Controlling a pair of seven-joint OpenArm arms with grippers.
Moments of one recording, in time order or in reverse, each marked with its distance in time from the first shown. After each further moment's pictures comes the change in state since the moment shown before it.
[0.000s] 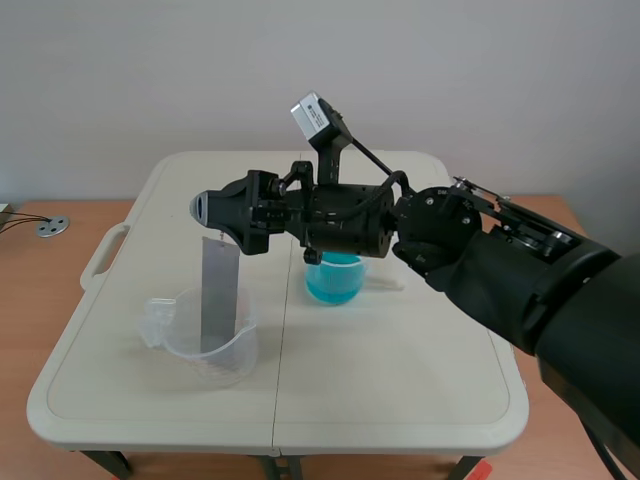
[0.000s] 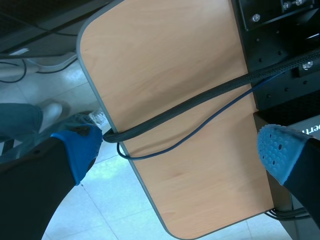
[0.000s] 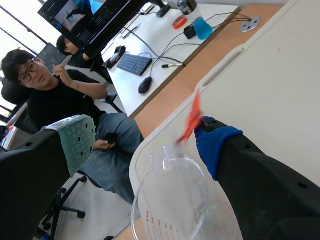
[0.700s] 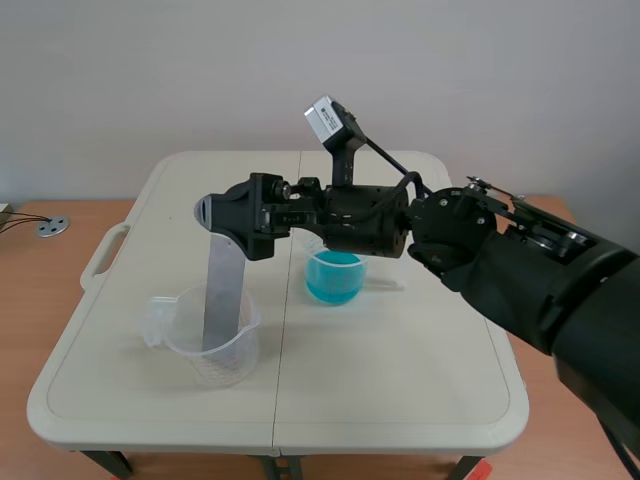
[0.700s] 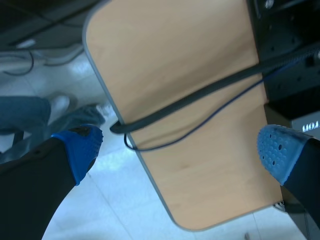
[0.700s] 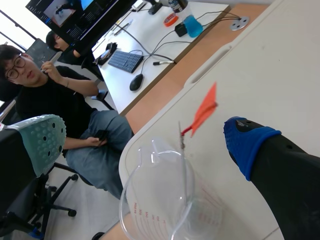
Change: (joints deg) left arm 0.0 0.0 0.0 0.0 1.1 1.6 3.5; right arm 0.0 2.2 0.4 0.0 -1.7 0.0 0.9
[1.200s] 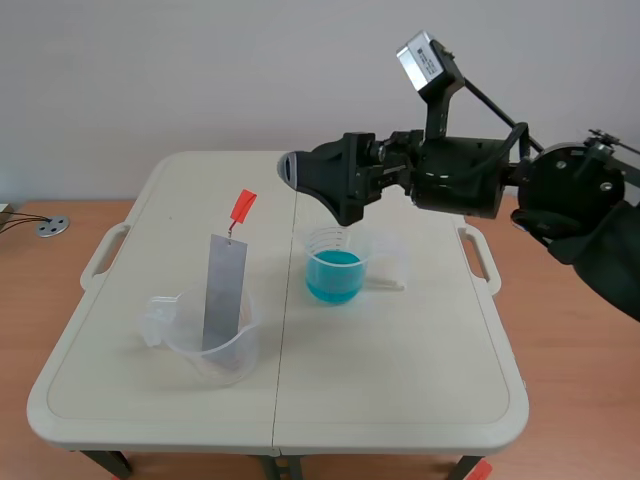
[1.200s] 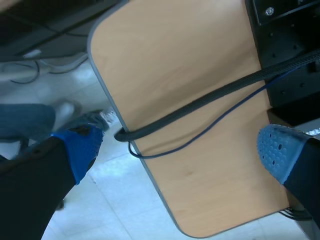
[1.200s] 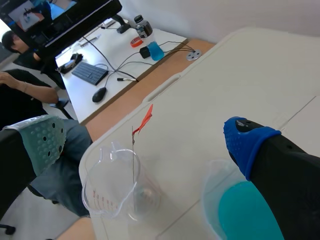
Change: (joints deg) left arm -1.5 0.0 0.0 0.0 4.0 1.9 -2.0; right arm -5.6 11.9 9.2 16.6 -3.8 -0.2 0.2
